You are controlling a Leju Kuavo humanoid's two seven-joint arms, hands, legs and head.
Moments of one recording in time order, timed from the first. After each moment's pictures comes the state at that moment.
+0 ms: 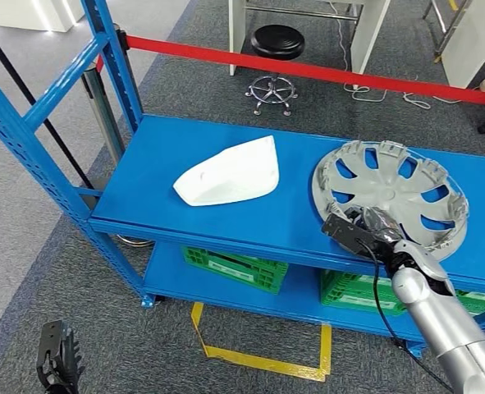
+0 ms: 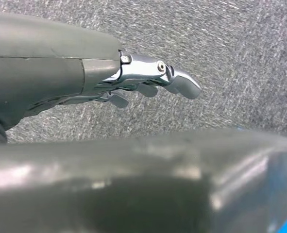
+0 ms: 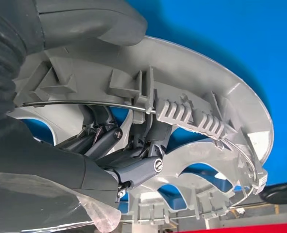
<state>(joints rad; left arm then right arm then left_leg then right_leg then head) -0.01 0.00 0.31 -0.72 -0.08 0.05 -0.10 -0.45 -0.35 0.33 -1.15 0.60 0.06 0.16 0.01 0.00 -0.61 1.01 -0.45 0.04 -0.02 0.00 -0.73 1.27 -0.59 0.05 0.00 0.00</state>
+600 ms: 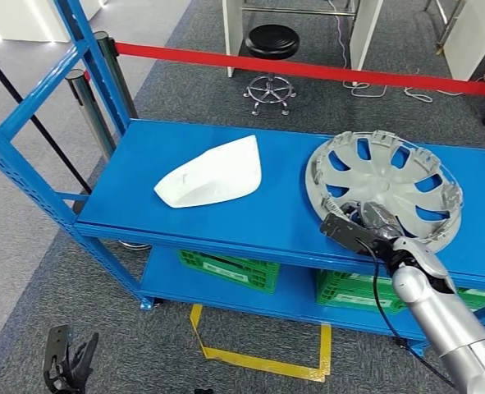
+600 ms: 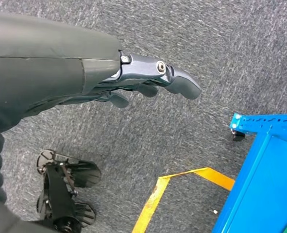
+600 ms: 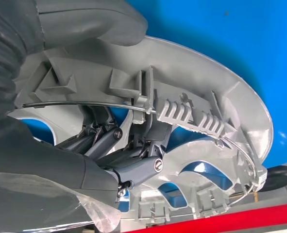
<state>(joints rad) 0.00 -0.02 0.33 -0.72 -0.09 0.03 -0.14 -0.45 -0.37 0.36 -1.20 0.58 0.05 0.13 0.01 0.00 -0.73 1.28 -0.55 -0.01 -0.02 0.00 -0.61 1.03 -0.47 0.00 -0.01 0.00</state>
